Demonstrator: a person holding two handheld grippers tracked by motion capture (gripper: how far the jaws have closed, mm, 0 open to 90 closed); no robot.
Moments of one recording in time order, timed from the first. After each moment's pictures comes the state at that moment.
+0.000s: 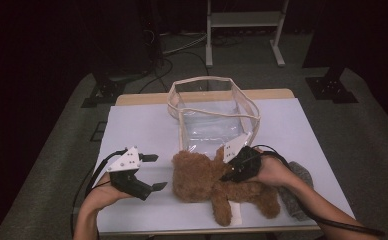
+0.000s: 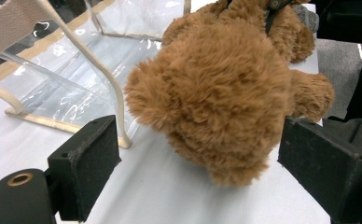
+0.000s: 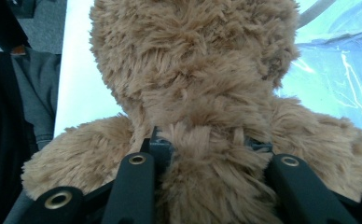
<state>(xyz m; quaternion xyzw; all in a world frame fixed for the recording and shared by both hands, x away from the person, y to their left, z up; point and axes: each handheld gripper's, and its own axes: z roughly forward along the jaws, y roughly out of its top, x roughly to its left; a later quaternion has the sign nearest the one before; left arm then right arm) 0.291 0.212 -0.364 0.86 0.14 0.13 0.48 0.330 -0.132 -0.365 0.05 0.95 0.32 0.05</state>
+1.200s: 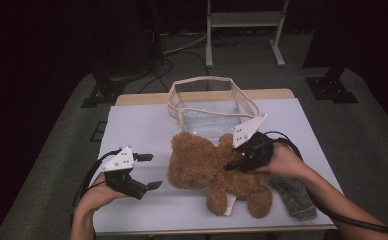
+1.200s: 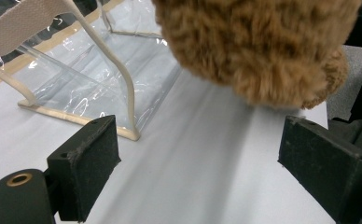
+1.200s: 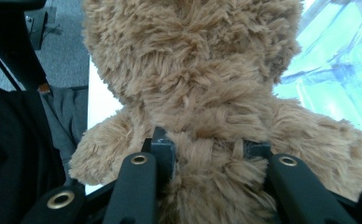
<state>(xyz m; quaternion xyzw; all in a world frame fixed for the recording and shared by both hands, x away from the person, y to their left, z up) 0.291 0.224 -0.366 0.85 0.15 0.13 0.48 0.321 -0.147 -0.300 0.07 0.93 0.36 0.05</state>
